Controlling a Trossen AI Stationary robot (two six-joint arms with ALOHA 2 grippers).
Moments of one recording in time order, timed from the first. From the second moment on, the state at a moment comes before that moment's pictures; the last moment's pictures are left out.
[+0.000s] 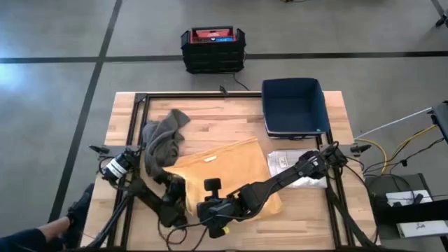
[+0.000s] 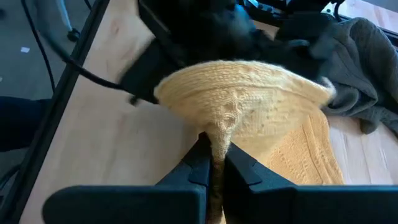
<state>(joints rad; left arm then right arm) -0.75 2.07 1.13 -1.40 -0.73 -1.82 0.47 2.39 2.31 -0.84 0.36 0.12</state>
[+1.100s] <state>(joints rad) -1.07 1.75 1.09 -1.45 -0.16 -1.58 0.49 2.39 2.31 -0.88 0.31 0.13</state>
